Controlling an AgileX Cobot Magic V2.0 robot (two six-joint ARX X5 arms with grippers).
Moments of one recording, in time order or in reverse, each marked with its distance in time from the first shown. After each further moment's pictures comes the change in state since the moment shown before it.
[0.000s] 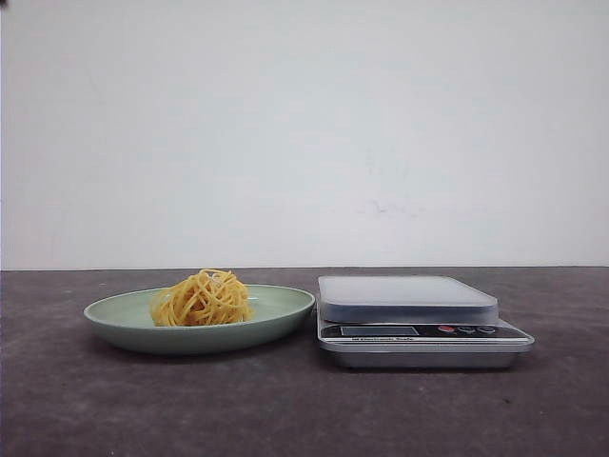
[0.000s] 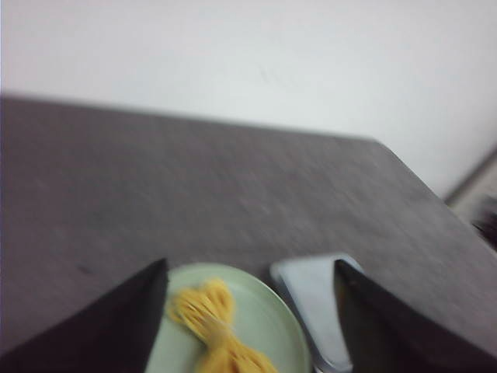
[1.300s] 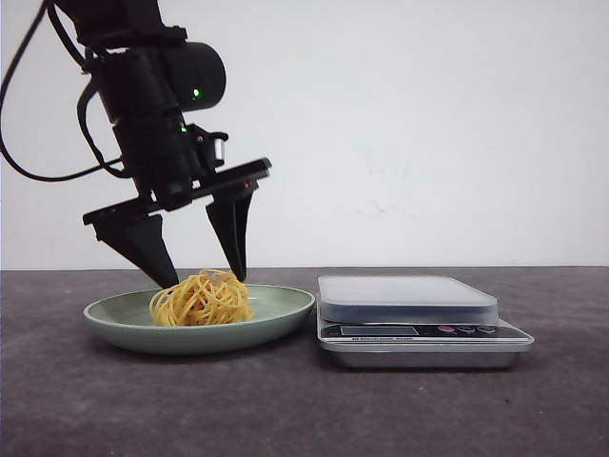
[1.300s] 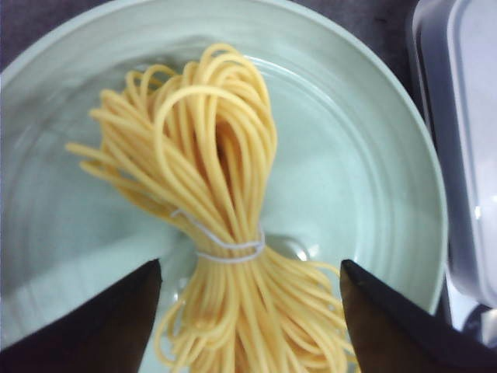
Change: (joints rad) left arm -0.361 1.106 0.560 -0.399 -0.275 -0.016; right arm 0.042 0.061 0.002 -0.121 -0.068 -0.026
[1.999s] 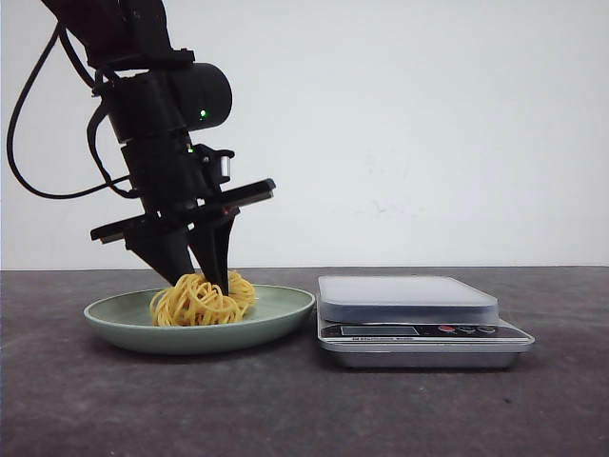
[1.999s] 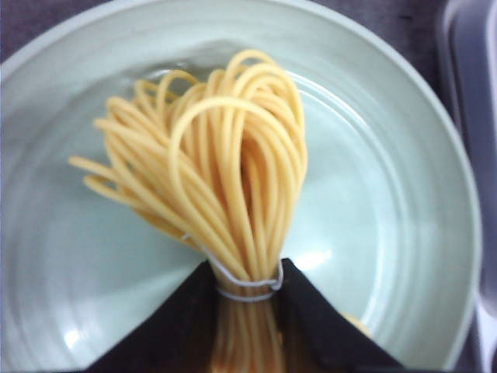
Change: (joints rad) left arm -0.003 0.023 0.014 0.021 -0.002 0.023; right arm 0.000 0.000 0.000 -0.023 0.001 0.000
